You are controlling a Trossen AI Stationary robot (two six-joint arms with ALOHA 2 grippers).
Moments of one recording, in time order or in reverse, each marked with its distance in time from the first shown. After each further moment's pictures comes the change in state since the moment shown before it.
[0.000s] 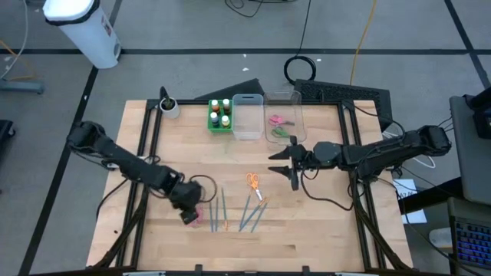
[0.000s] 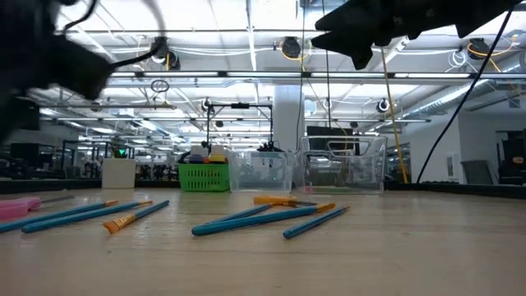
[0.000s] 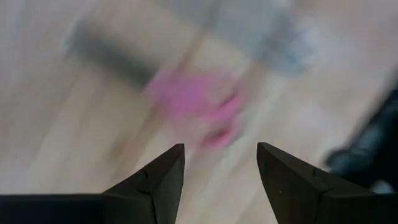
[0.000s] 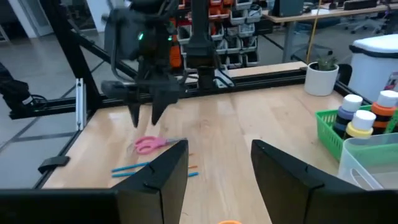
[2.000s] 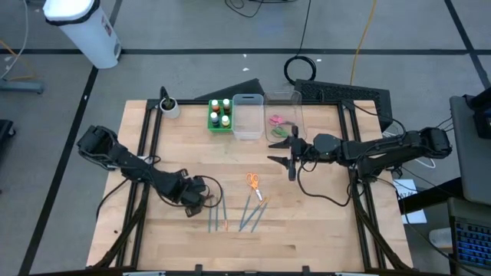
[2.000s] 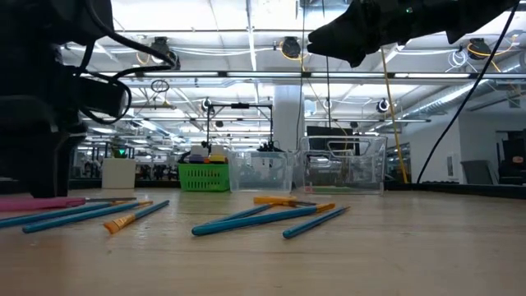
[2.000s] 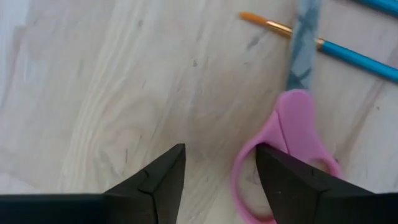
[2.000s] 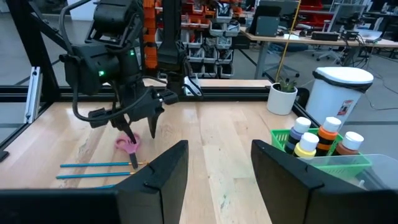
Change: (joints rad) left arm -0.012 0.191 -0.001 -0.098 -0.455 0.262; right arm -0.103 0.000 0.000 0.028 0.000 -0.176
